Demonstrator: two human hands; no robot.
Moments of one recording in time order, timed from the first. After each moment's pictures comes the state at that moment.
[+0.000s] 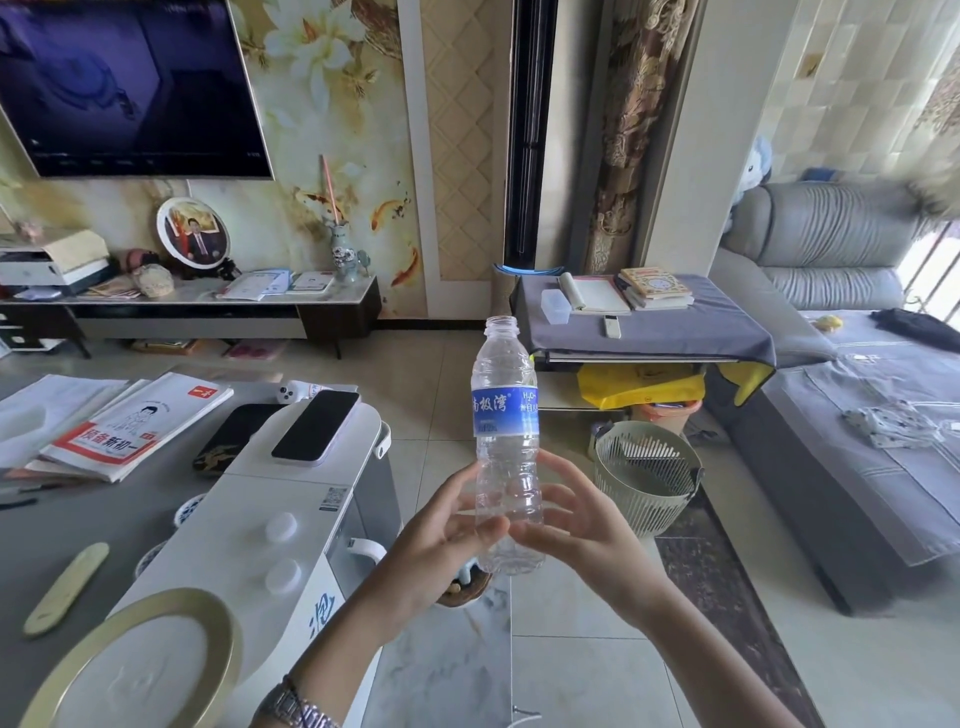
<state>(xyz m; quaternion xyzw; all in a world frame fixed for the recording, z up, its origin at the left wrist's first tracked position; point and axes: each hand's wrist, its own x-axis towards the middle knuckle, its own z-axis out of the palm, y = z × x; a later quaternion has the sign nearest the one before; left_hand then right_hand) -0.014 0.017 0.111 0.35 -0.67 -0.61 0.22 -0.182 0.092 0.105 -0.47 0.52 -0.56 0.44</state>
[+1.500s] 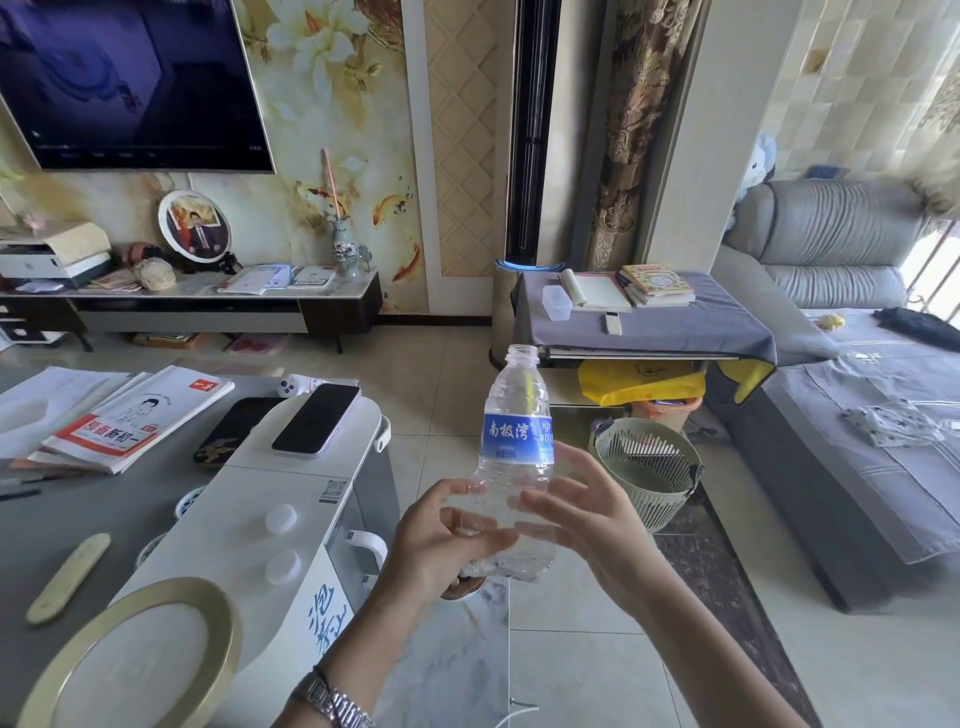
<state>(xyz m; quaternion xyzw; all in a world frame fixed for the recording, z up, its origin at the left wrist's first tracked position) -0.029 0.017 0.096 0.46 -0.57 -0.62 0.26 -0.184 0.091 0.108 -0.34 0.51 -0.62 0.49</state>
